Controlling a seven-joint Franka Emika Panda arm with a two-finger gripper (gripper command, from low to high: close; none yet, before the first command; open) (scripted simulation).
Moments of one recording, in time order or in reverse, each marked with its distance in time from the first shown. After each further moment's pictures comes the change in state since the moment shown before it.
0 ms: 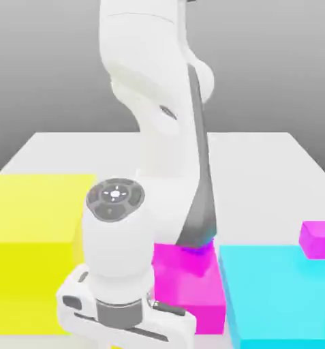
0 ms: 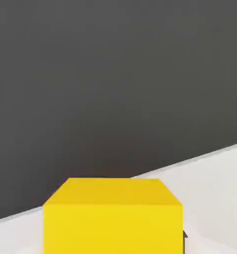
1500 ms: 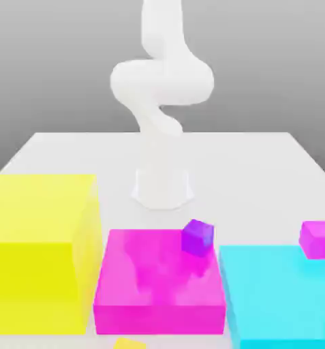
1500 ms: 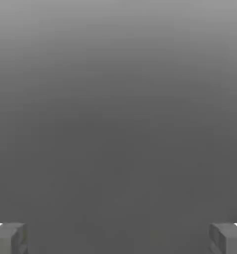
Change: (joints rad) arm 0.074 -1.111 0.018 -0.034 -0.016 -0.340 -0.166
